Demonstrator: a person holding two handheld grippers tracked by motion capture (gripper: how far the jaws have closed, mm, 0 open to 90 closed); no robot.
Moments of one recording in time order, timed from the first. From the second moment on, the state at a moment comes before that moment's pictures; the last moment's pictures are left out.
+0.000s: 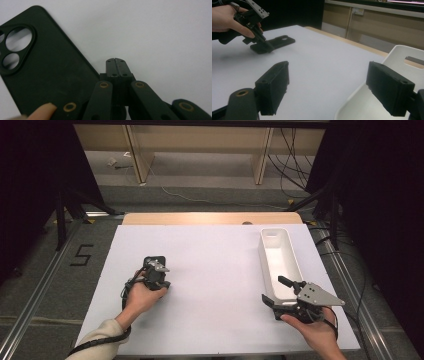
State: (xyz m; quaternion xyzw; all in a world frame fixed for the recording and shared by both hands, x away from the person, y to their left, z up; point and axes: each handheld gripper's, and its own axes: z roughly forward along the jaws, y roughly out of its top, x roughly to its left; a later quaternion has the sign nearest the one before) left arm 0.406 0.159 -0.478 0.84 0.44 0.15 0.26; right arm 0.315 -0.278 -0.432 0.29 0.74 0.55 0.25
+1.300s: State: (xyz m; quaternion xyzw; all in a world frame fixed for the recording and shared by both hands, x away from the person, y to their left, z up) left arm 0.399 0.204 -0.471 0.83 0.47 0.15 0.25; right arm 0.315 -0.278 -0.431 0.29 0.74 0.55 0.25
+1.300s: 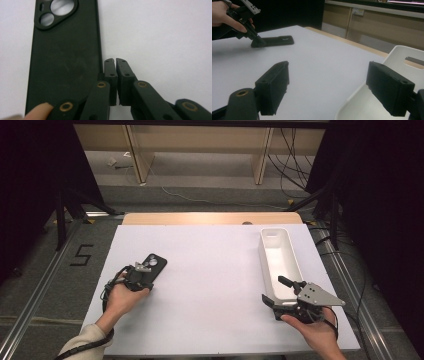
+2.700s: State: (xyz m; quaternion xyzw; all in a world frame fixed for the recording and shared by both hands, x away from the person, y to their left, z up) left arm 0.441 0.219 -0.463 0.84 0.48 0.17 0.20; right arm 0.315 -0.277 -0.431 0.29 0.74 0.55 0.26
